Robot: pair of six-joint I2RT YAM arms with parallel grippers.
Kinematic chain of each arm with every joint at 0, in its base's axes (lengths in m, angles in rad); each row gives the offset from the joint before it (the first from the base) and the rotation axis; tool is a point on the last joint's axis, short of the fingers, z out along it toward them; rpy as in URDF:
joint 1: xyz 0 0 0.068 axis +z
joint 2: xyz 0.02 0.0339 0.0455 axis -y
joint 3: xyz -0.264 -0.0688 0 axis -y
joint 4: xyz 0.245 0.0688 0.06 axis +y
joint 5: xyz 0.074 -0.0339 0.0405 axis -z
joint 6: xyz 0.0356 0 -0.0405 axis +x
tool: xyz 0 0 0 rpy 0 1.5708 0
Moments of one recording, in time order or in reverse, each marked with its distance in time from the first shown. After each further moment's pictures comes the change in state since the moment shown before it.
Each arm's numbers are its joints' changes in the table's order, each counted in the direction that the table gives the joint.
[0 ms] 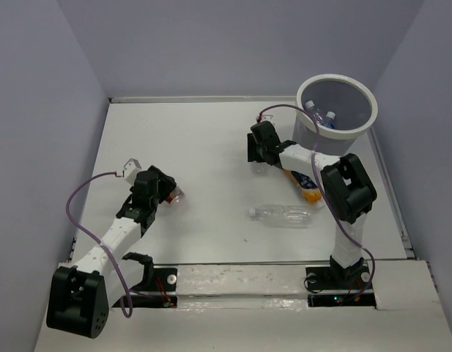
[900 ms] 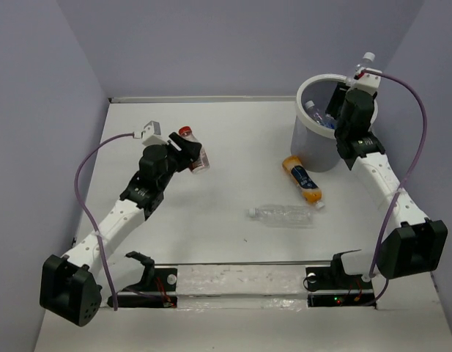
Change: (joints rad) left arm -0.151 -0.060 0.278 -0.105 0.151 0.077; right arm -0.350 0.641 -0.073 -0.161 0.193 -0.271
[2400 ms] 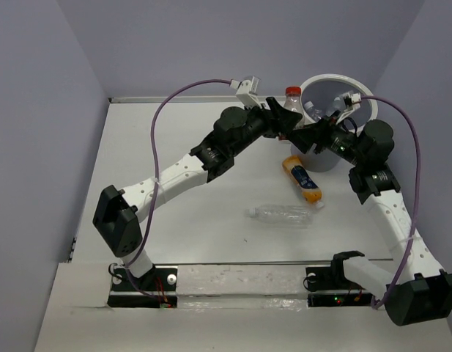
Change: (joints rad) left arm -0.491 -0.628 0.800 -0.193 0.092 0.121; right arm -0.047 0.305 -0.275 -0.080 -1.200 0.436
